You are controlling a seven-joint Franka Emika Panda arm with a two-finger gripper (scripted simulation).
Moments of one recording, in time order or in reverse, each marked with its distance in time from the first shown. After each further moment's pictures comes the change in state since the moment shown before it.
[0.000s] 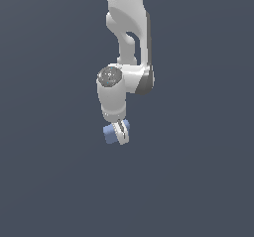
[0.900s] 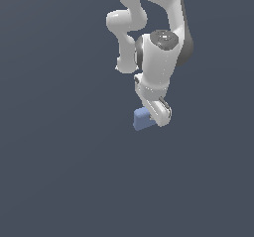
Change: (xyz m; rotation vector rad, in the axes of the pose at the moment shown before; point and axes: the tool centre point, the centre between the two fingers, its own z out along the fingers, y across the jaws) arm -0.134 -0.029 -0.087 0.002 0.001 -0.003
